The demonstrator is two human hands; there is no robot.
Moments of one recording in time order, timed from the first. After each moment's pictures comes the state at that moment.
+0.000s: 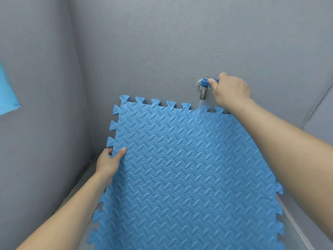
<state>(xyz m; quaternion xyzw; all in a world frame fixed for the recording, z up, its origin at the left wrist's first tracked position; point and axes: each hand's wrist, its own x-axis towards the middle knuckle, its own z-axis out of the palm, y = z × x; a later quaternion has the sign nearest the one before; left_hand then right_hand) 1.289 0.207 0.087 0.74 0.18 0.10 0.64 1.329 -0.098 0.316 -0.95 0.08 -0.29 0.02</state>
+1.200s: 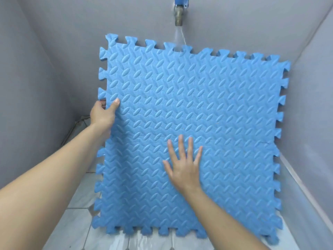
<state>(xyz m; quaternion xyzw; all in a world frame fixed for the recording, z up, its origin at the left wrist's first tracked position) 1.286 0.155 0.084 0.77 0.16 0.14 0.60 1.168 -0.070 -0.060 -0.97 -0.03 -0.24 0.06</state>
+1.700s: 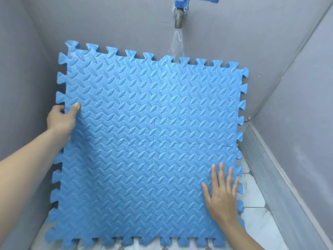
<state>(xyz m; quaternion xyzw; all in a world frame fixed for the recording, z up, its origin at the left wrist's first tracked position) 1.264 0.233 0.083 0.80 0.23 0.20 0.52 1.081 -0.182 -0.108 -0.97 0.10 -0.21 0.08</state>
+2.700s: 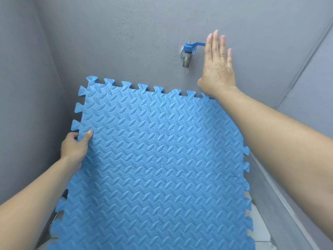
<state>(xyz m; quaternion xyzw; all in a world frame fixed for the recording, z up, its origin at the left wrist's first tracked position) 1.275 0.235 0.071 0.77 0.24 0.15 0.57 1.318 -0.124 0.263 -0.94 0.01 -0.34 -0.04</state>
